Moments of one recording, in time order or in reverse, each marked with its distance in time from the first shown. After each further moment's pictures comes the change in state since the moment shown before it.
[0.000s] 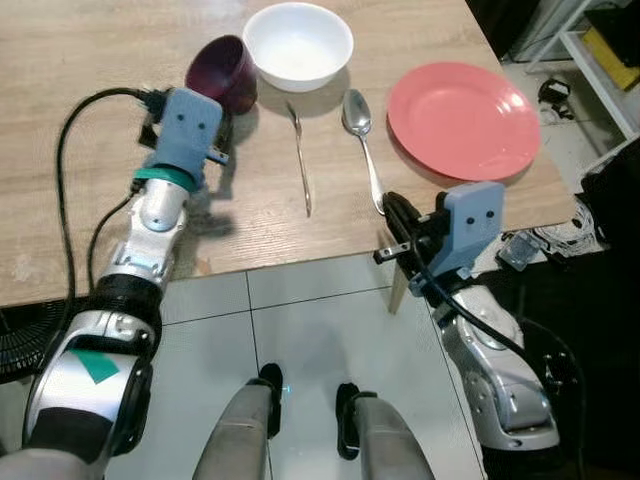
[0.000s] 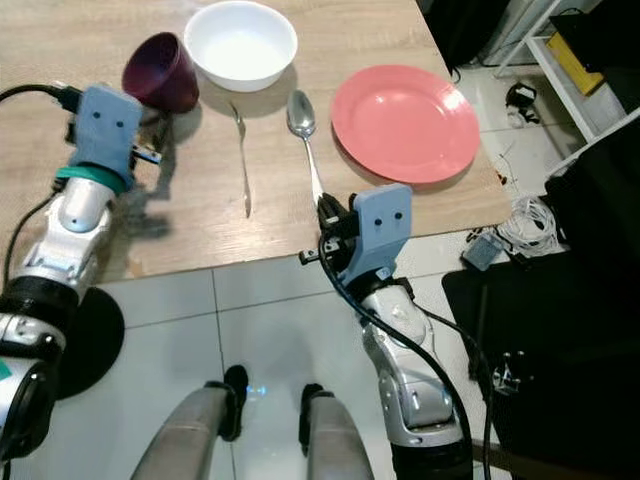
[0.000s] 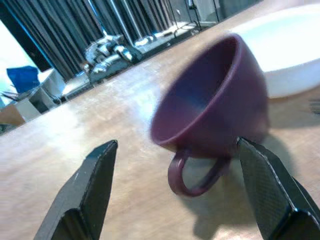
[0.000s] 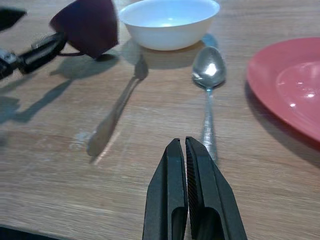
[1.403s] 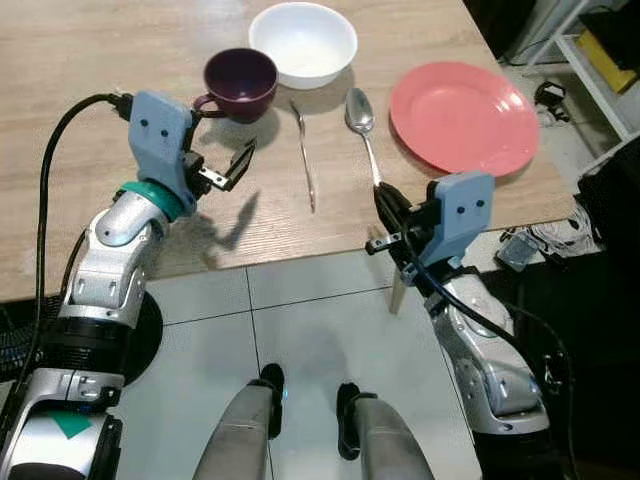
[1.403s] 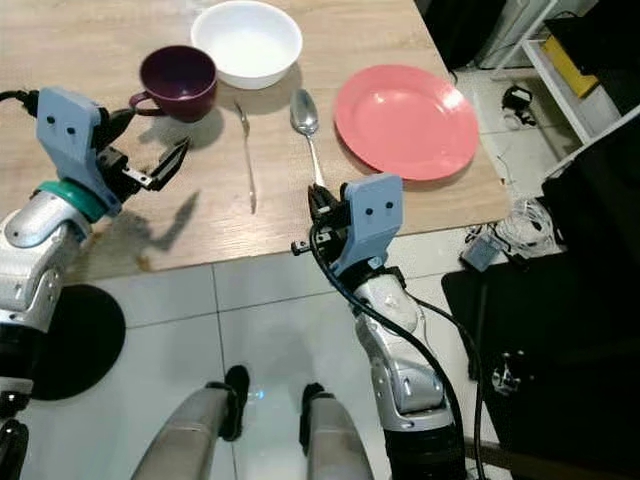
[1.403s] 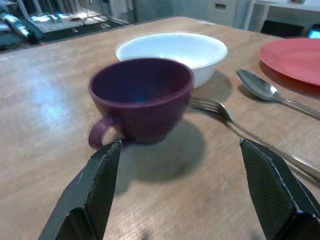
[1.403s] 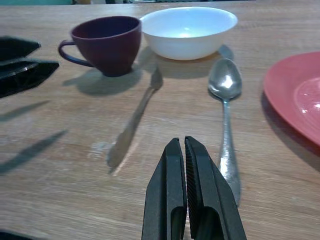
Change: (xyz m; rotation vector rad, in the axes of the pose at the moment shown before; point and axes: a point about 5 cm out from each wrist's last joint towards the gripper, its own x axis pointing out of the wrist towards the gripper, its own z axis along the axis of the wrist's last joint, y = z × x) left arm -0.036 -0.002 0.011 -0.349 0.068 -0.427; right arm 0.010 0.001 0.002 -0.002 -0.020 0.020
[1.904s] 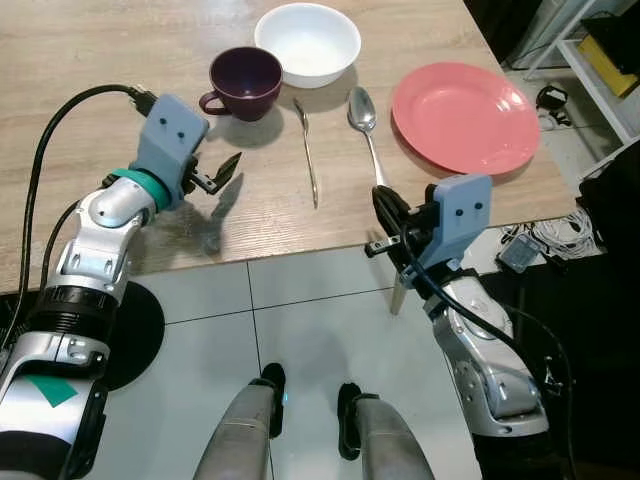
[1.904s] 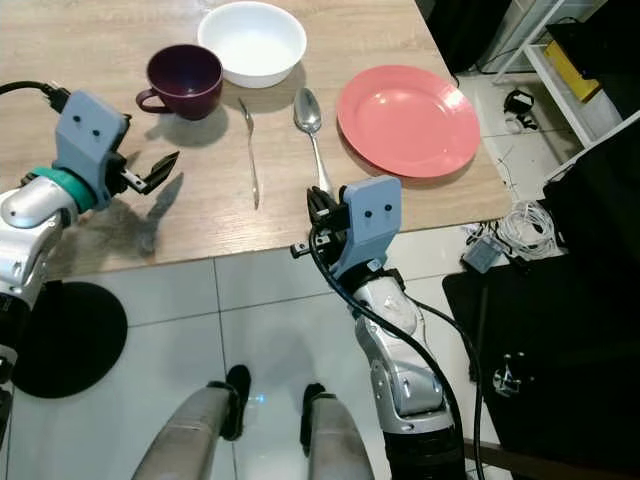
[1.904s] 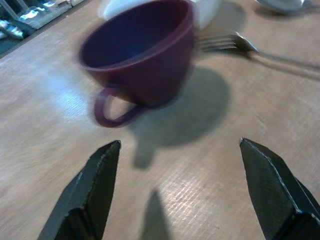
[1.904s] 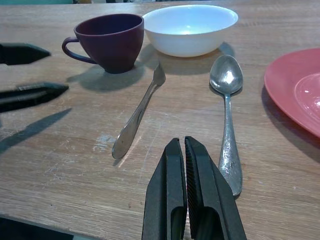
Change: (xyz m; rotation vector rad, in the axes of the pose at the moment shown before) left arm 0.013 0.021 -0.012 0.316 0.180 -0.047; right arm -0.002 0.000 -0.003 0.003 0.010 -0.006
